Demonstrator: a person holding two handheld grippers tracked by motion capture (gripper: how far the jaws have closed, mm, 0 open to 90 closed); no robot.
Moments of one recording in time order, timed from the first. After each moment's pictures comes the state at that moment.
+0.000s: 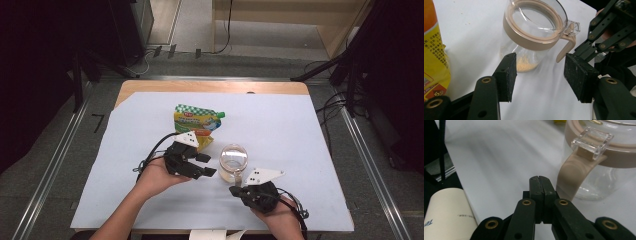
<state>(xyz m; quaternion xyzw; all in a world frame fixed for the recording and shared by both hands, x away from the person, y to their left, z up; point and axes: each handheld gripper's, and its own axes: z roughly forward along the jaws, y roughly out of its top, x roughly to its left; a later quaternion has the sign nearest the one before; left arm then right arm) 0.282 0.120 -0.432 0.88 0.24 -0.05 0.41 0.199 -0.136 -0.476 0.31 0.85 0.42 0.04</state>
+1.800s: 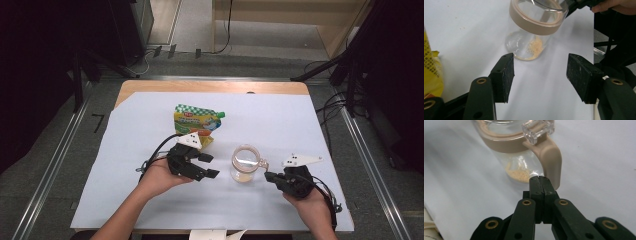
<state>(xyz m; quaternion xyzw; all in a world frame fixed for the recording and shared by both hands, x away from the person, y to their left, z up) 0.282 0.113 -0.435 0.88 0.22 -0.05 0.41 0.232 -0.221 -0.472 0.42 0.82 0.39 0.07</state>
